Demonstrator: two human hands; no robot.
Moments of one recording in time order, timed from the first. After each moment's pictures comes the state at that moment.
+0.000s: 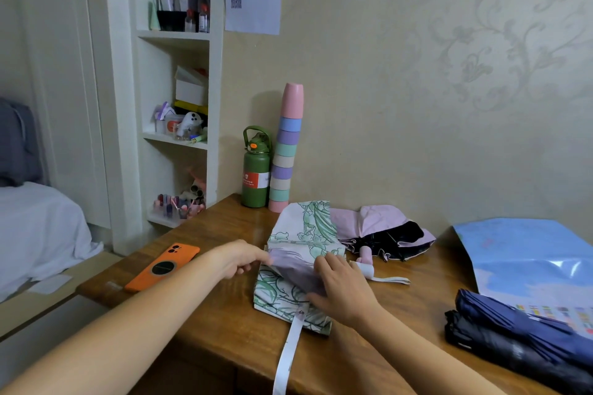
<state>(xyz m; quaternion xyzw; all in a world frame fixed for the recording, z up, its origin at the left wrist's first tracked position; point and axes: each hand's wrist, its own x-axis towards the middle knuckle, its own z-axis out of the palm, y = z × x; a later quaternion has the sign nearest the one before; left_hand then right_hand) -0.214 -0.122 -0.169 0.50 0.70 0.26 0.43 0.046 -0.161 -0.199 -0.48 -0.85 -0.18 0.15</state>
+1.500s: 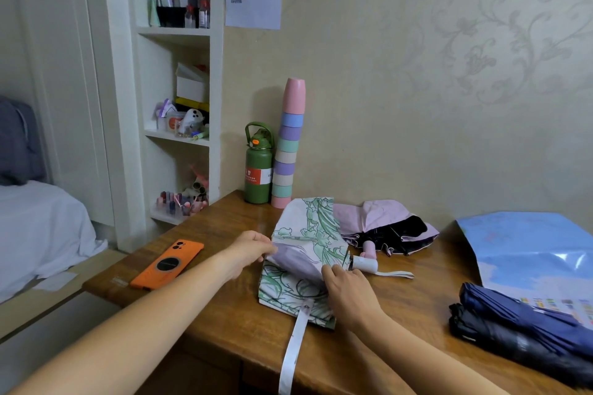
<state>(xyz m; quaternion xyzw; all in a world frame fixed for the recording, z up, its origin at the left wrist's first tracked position) -0.202 -0.139 -0.165 0.53 0.65 0.37 0.40 0.042 -0.173 -0.209 -0.51 -0.83 -0.20 0.09</state>
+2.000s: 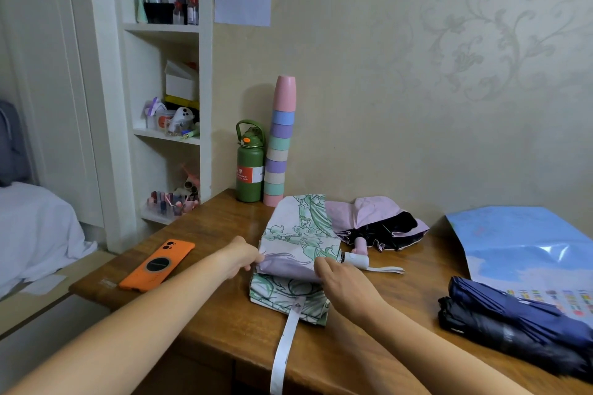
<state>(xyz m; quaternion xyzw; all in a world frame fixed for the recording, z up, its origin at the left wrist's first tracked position) -0.192 -0.130 -0.173 0.48 0.76 0.27 0.35 0.061 -0.173 -0.199 -0.44 -0.87 -0.18 0.12</state>
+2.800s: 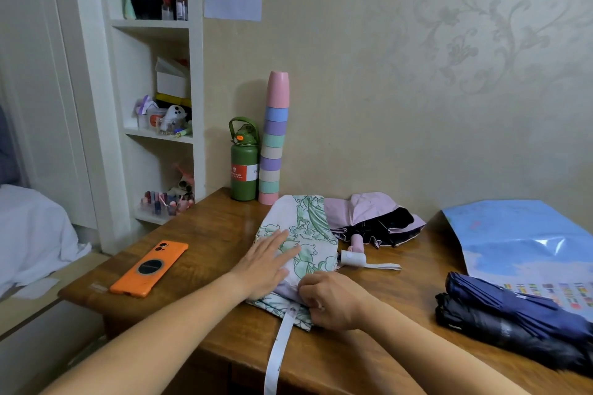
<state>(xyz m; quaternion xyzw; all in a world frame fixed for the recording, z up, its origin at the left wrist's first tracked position) -0.167 -0.126 -0.215 0.86 0.50 0.07 -0.06 0.059 -0.172 -0.202 -0.32 -0.94 -0.05 0.08</state>
